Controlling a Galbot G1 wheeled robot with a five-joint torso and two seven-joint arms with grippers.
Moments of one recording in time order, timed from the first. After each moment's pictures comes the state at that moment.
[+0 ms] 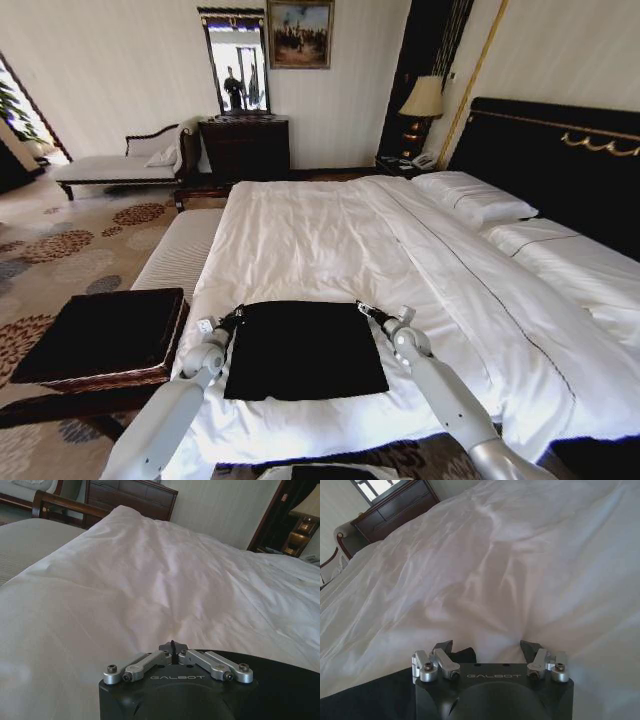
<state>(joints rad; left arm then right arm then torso) 1.04 -1.06 -0.23 -1.55 -0.87 0.17 -0.22 -0.89 1.14 0.24 1.32 1.01 -0.30 0.10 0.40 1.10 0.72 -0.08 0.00</state>
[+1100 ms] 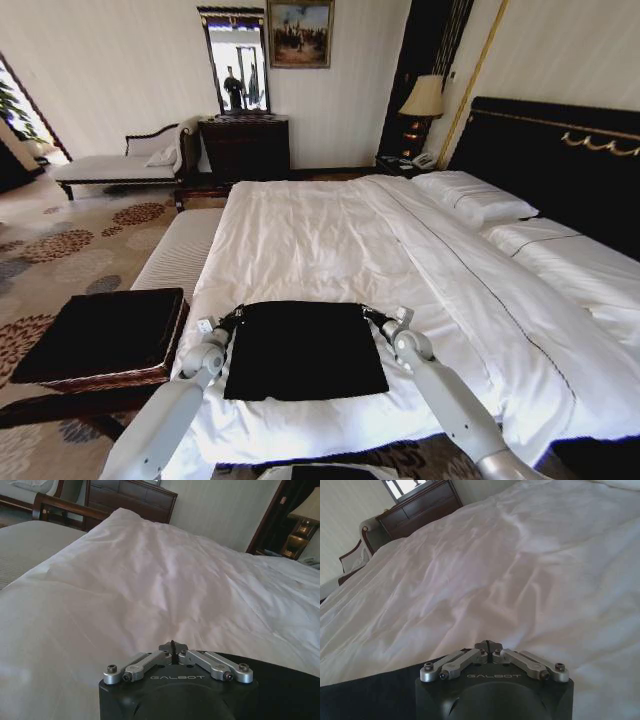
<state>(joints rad) 1.06 -1.05 -0.23 -1.59 -0.87 0.17 -0.23 -0.94 1.11 0.24 1.43 0.94 -0.29 0.07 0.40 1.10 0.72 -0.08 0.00</state>
